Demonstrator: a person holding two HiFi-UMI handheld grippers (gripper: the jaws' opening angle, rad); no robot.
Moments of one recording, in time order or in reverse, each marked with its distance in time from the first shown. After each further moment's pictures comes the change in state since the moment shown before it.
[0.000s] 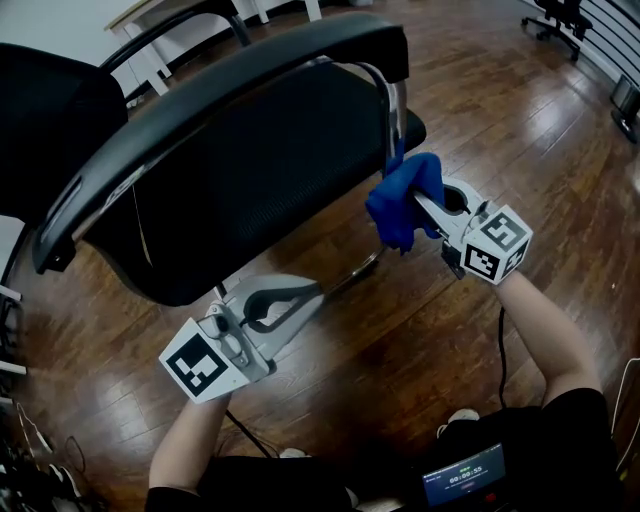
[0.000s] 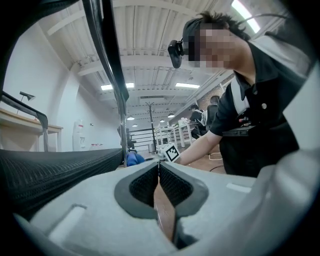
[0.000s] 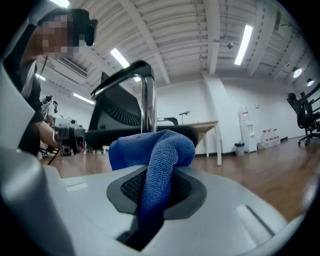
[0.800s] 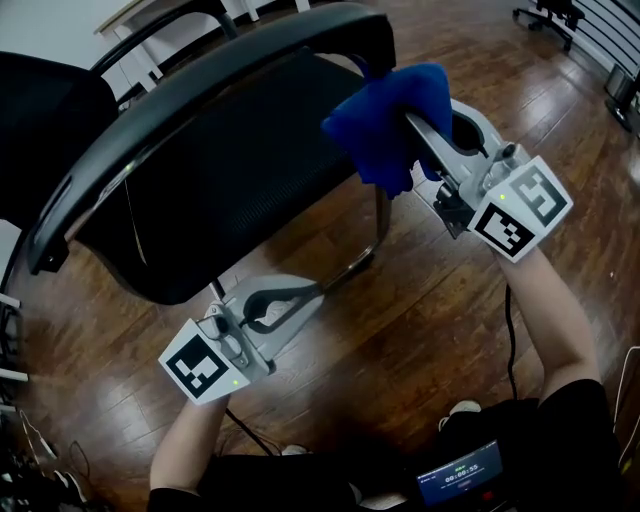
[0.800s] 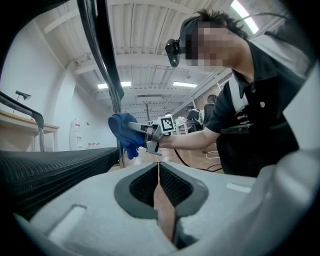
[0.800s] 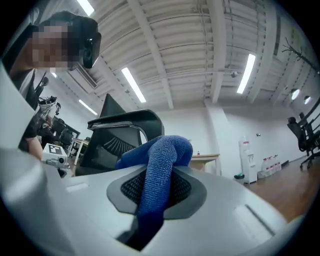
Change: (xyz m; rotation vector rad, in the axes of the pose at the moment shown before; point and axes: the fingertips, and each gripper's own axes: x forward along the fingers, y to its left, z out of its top) left arm 0.005 -0.011 -0.003 0.004 0.017 -0.030; right arm -0.005 0.026 0.163 -0.125 -0.281 -0.018
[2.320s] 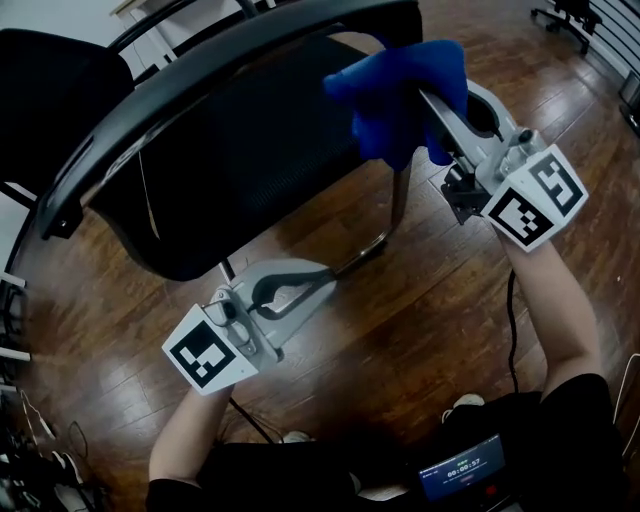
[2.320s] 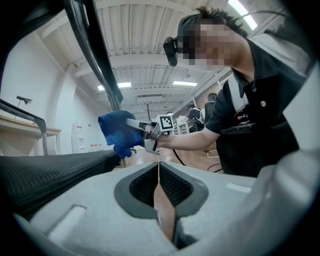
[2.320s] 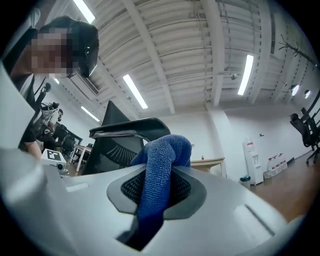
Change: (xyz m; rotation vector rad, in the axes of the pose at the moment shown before) left arm -0.008 -0.005 0.005 0.018 0.014 0.020; right arm 0.011 0.015 0.020 0.031 -0.064 0.026
